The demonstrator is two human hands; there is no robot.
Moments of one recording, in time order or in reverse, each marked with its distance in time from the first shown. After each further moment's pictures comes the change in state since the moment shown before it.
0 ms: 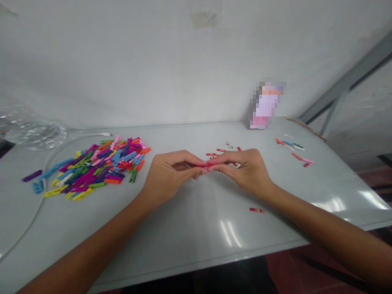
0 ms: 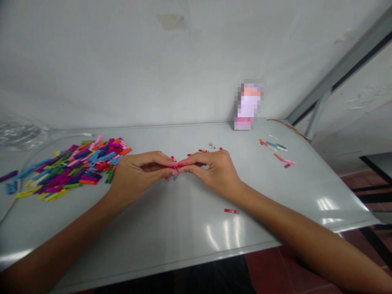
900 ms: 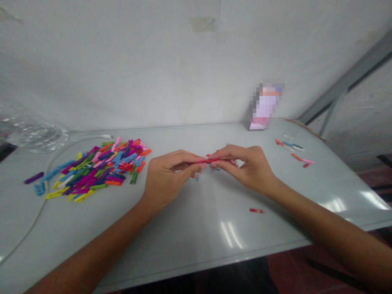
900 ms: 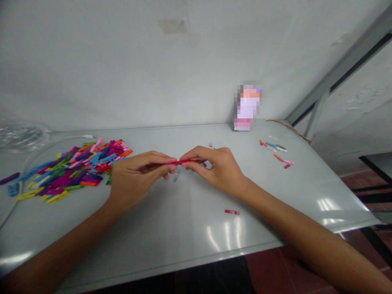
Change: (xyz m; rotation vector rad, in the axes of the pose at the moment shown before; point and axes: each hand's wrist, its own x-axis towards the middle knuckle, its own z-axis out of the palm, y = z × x) left_hand -0.004 0.001 0.003 0.171 0.119 0.169; right_hand 0.006 -0.004 -0.013 -0.127 -0.064 -0.102
